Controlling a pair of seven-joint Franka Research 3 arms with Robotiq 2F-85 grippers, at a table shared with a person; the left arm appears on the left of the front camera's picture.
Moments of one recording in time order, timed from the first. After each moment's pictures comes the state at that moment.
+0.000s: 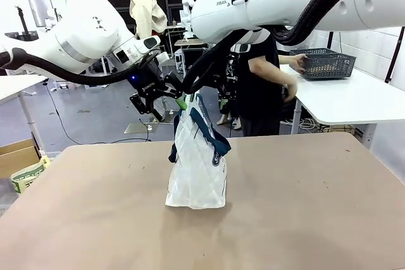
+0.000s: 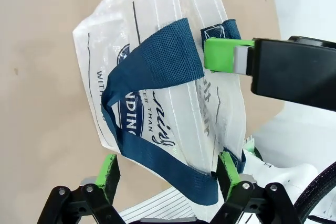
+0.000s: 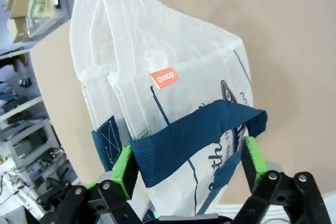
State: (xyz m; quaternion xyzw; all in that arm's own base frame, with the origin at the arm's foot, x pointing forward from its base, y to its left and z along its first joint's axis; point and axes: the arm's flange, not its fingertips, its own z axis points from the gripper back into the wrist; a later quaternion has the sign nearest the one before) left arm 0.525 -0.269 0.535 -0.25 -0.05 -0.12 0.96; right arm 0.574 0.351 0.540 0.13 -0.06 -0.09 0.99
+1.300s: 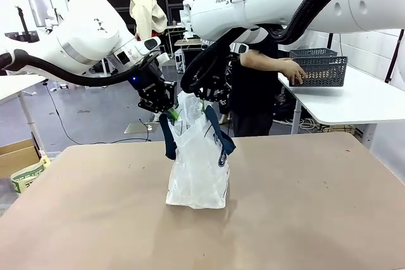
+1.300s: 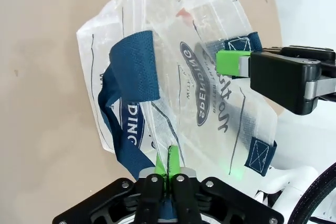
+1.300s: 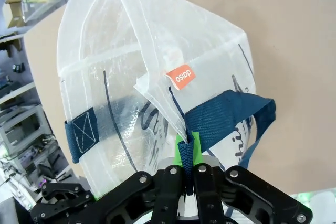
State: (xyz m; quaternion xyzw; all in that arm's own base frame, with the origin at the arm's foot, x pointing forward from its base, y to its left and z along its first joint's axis) left arm 0.527 -0.268 0.532 -0.25 -0.05 -0.11 0.96; right arm 0.574 0.353 0.536 0.13 -0.04 -0.06 0.99
